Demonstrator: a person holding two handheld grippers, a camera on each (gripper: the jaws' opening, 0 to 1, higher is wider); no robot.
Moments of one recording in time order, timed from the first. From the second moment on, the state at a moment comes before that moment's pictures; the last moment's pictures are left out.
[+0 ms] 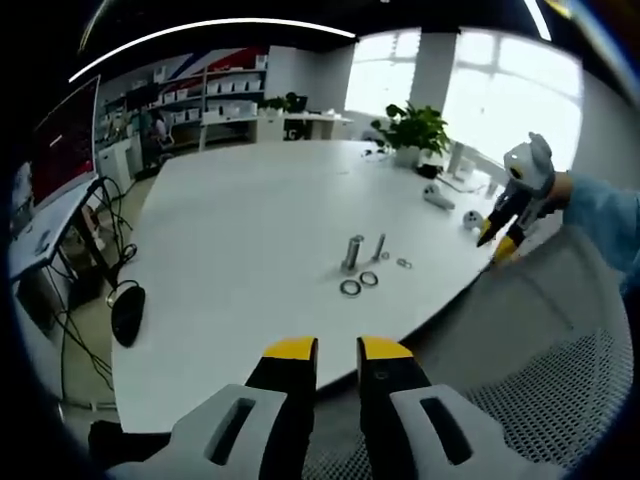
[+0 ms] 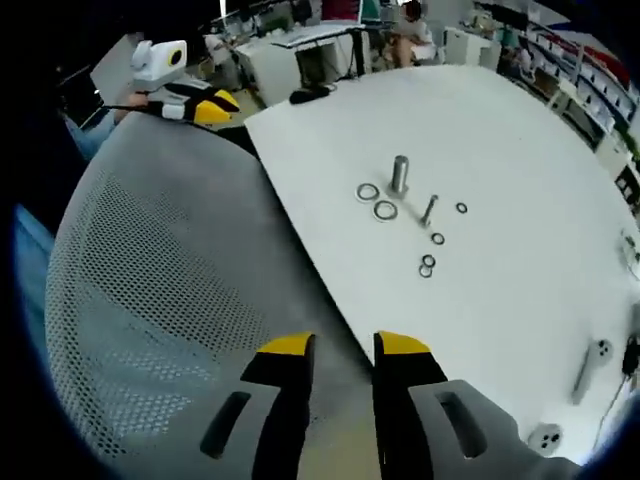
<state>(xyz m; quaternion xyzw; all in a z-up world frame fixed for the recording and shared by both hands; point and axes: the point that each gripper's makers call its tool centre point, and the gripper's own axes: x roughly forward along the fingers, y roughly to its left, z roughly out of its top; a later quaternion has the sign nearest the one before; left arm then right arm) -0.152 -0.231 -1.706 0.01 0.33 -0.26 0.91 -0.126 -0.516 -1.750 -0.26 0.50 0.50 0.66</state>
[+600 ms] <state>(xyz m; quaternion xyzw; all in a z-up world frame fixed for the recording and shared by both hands) -0.152 -0.224 -1.710 0.01 0.34 -0.24 0.91 -0.049 -0.510 -1.833 -0.33 0.48 0.50 0.64</state>
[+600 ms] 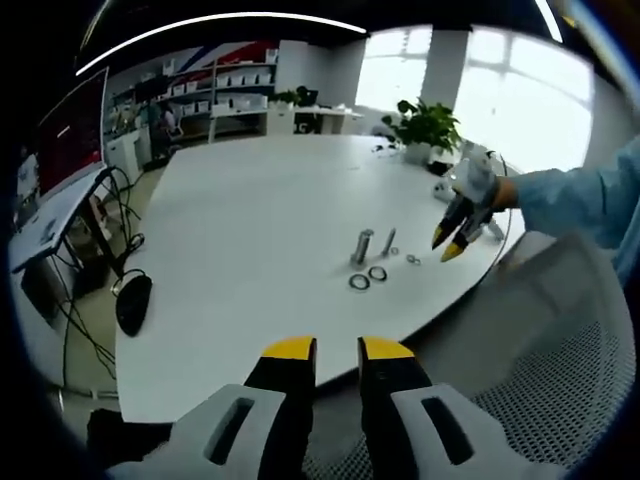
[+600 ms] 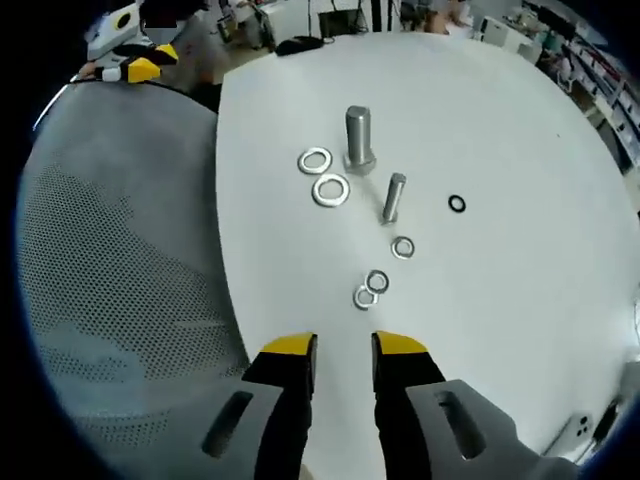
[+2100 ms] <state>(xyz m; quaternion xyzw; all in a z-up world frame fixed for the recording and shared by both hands) -0.154 -0.221 -1.710 0.00 0.34 -0.22 0.91 -0.031 -0.489 -1.855 -0.41 0.46 0.51 0.60</state>
